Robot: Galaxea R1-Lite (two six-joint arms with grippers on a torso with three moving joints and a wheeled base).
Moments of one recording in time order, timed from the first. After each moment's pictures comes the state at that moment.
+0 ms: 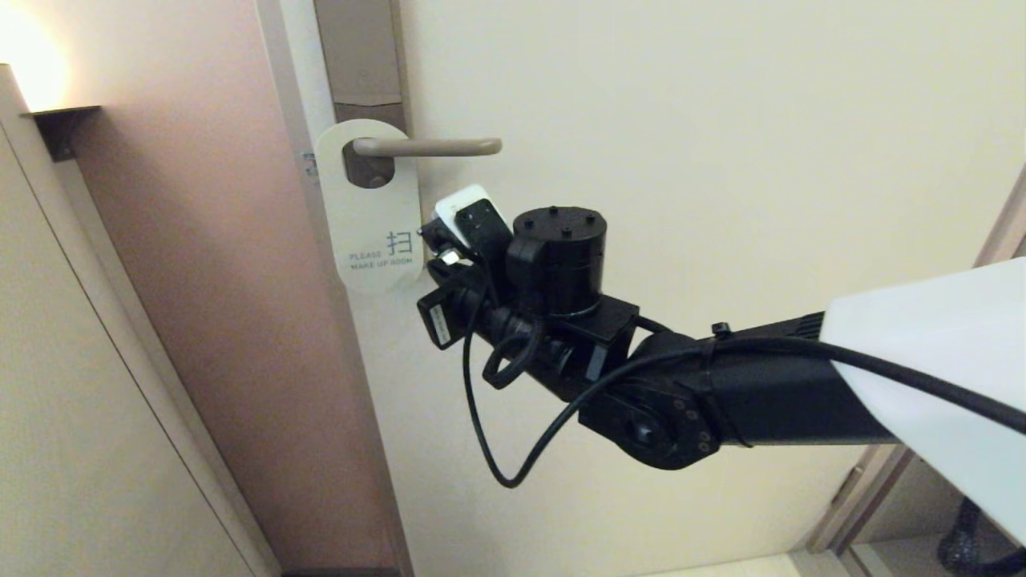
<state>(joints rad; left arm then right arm) 0.01 0.00 -0.01 0.03 0.01 0.00 0.86 2.17 -1.48 -0.66 -0.18 -0.17</state>
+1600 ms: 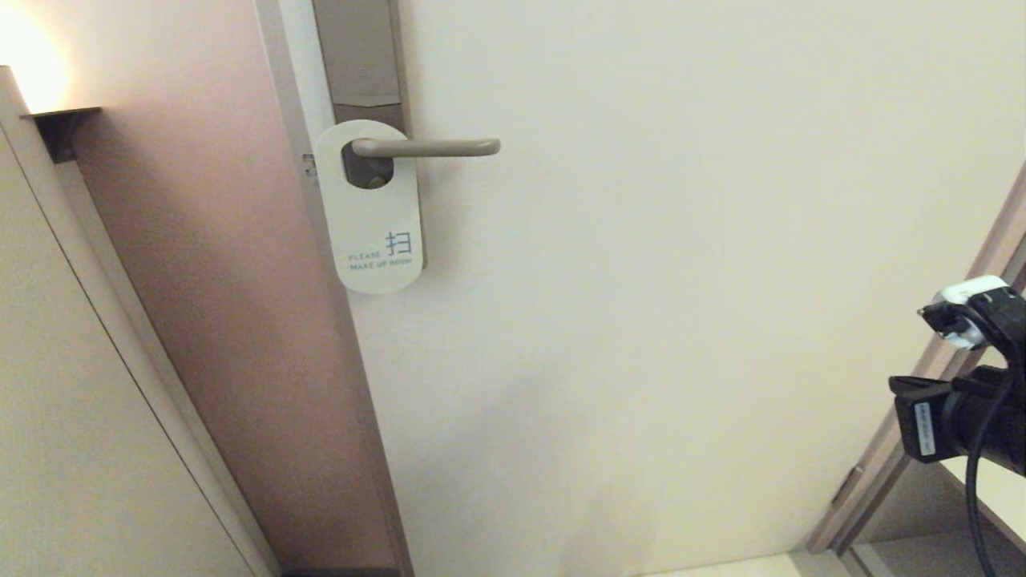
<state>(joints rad) 0.00 0.00 -0.01 0.03 0.01 0.00 0.18 1.25 -0.56 -0.17 -0.33 -0.14</state>
